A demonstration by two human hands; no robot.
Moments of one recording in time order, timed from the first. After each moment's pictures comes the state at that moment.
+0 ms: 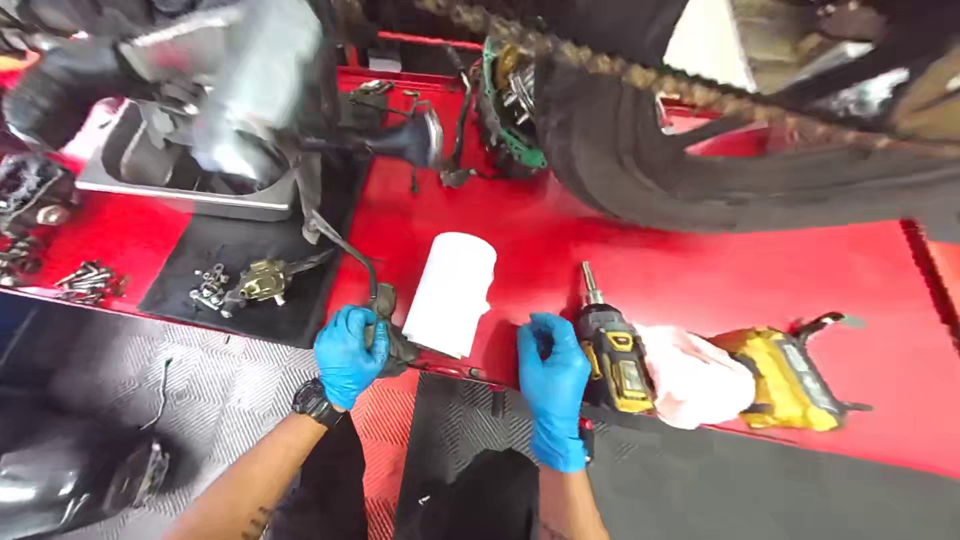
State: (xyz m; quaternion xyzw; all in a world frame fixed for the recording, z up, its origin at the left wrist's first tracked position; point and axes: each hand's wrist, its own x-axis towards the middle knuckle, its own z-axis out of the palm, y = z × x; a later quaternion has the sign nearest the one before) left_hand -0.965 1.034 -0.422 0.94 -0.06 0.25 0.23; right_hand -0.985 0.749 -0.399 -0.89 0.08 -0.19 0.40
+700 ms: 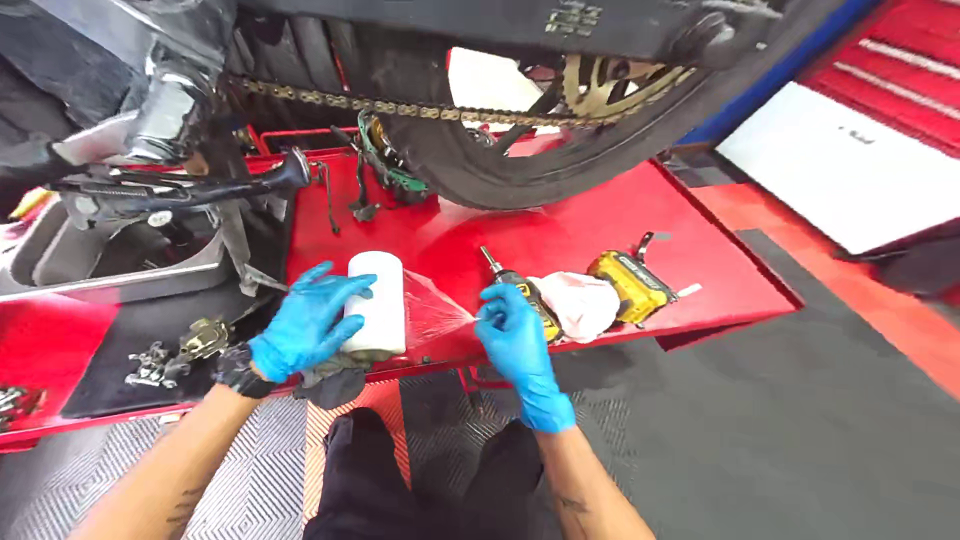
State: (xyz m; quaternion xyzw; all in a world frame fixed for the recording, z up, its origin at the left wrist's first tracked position) left_hand -0.890 1.034 -0.330 0.83 -0.50 0.09 0.23; right_hand -1.017 0.736 -0.351 -0.87 0.12 -0.18 0.44
